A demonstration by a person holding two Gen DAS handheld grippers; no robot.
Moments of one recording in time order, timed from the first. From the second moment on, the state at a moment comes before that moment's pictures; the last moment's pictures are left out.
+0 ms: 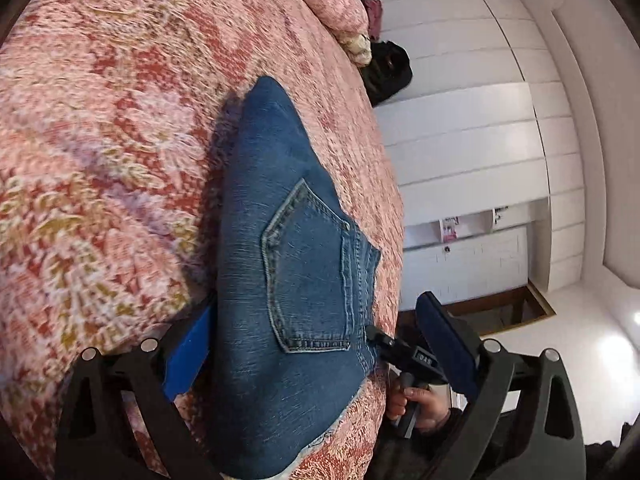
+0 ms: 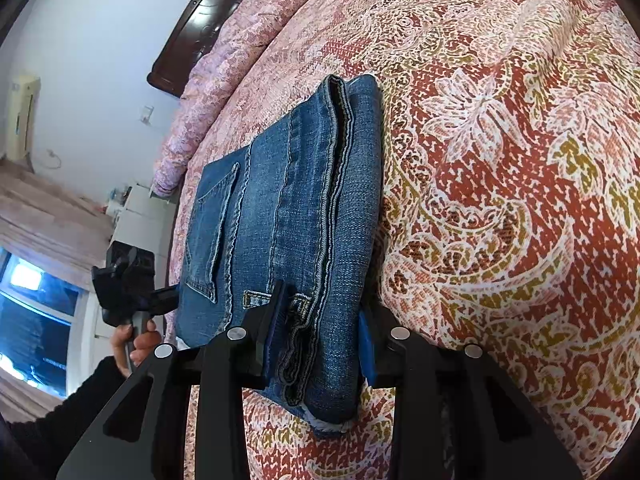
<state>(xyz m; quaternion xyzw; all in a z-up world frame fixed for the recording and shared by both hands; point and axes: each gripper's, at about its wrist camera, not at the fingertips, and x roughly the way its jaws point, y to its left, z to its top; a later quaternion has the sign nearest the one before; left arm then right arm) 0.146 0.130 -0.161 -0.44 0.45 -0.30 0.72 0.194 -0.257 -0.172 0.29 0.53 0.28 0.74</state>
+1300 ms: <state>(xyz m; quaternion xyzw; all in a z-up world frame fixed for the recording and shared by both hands) 0.102 0.182 -0.128 -0.40 0.43 -0.06 0.81 0.239 -0.243 -0.127 0.31 0.50 0.20 0.79</state>
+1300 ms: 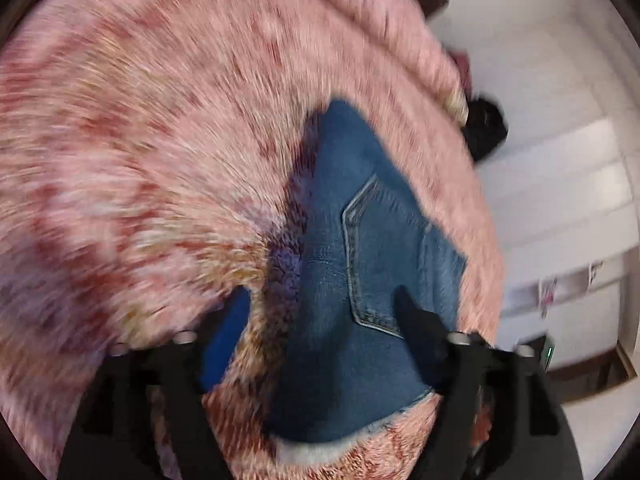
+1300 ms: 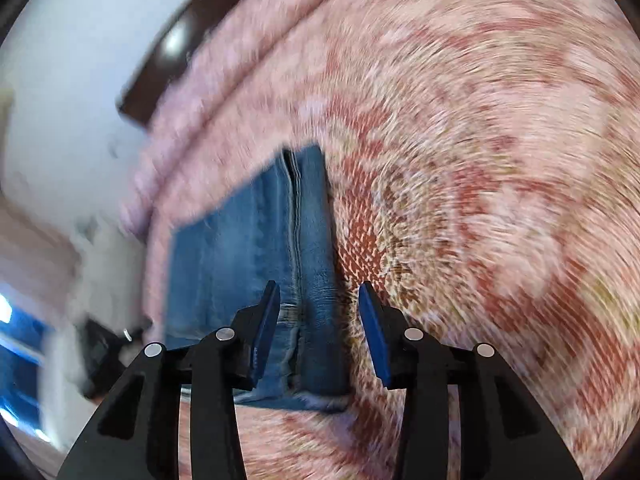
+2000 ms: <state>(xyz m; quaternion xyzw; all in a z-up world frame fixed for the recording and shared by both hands) 0.044 0.100 -0.108 -0.24 0.41 -0.10 0.87 0.241 -0.157 -0.102 0.09 0.52 0.27 0.80</state>
